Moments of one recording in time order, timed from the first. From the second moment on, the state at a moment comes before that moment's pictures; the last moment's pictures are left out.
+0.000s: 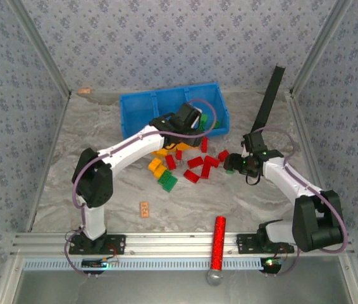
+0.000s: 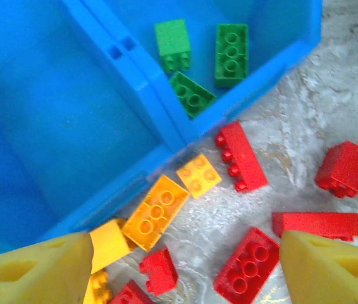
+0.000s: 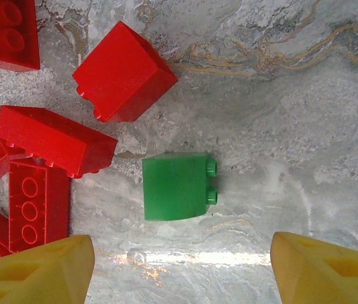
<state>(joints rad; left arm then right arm) -0.82 1.90 1.67 -0.65 -0.22 -0.23 0.22 1.30 0.77 -0.57 -0.13 0.43</state>
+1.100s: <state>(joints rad) -0.95 1.99 1.41 -0.65 0.04 -0.15 0.20 1.32 0.77 -0.58 -0.13 0.41</state>
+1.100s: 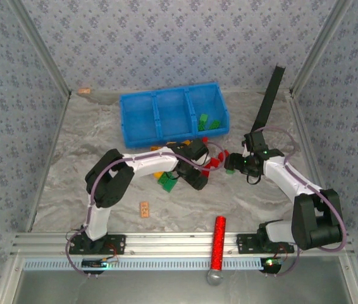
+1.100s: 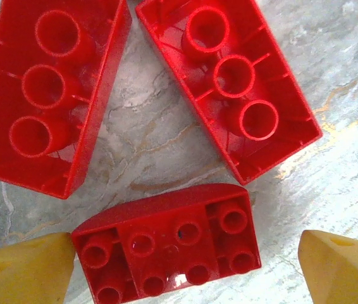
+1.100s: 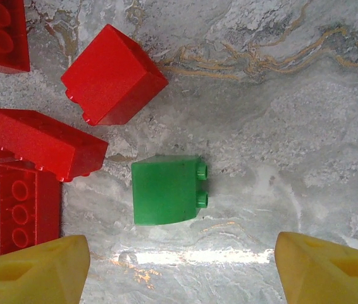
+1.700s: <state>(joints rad) -0.95 2.03 1.43 -0.66 -0.02 -0.20 0.19 1.32 0.77 -0.58 -0.14 0.40</state>
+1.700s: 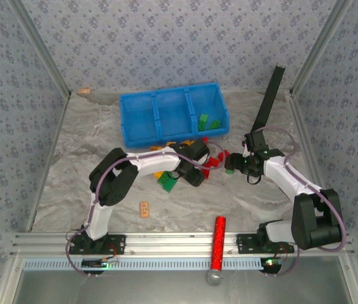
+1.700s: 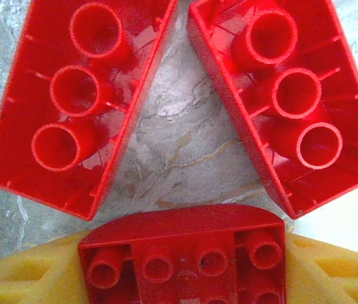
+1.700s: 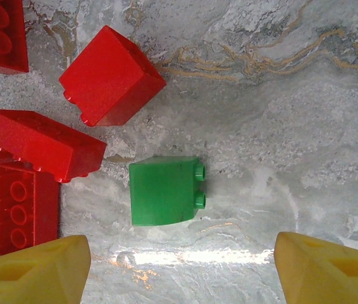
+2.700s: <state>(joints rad) -0.66 2.12 2.07 -0.75 -0.09 -0.17 0.21 1.49 0.84 -0.55 -0.16 0.37</state>
